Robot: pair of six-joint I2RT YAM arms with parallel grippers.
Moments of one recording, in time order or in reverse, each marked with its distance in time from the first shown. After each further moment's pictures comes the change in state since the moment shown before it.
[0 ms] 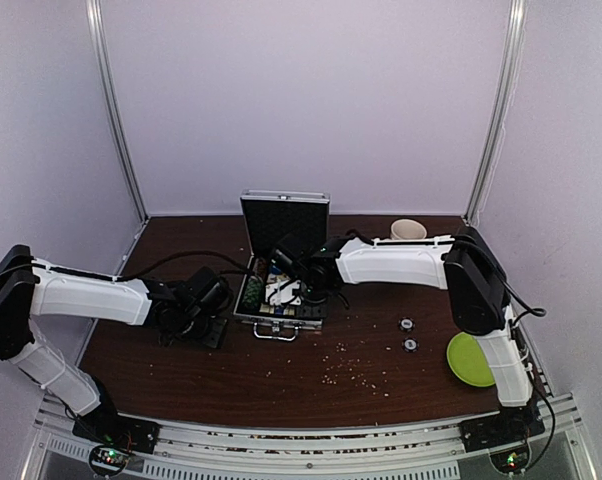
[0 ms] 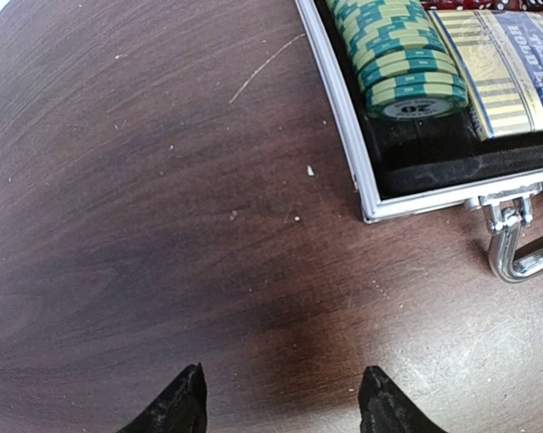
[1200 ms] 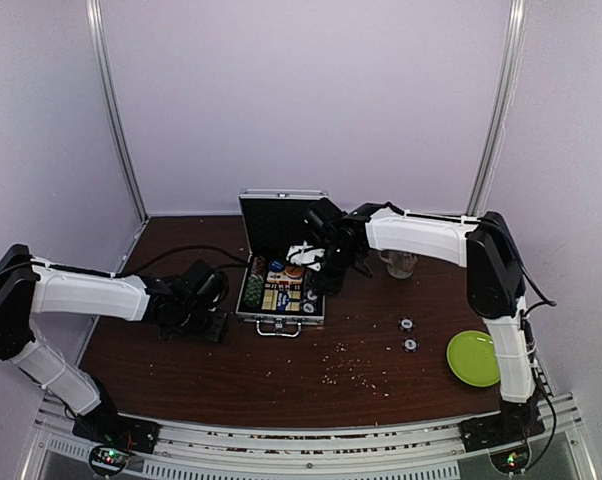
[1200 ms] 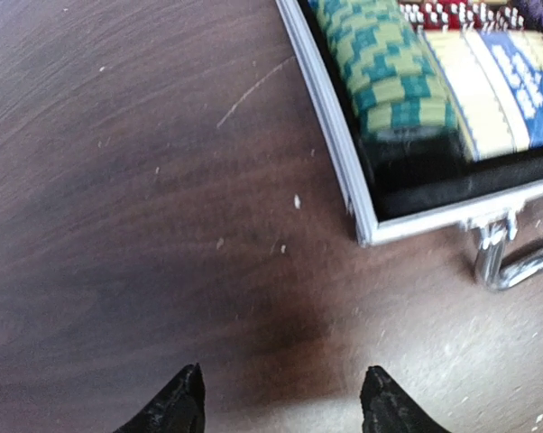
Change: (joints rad) left arm 0.042 0.000 0.002 0.052 0.070 0.011; right arm -0.158 -0.065 0.036 -0.053 -0.250 0.140
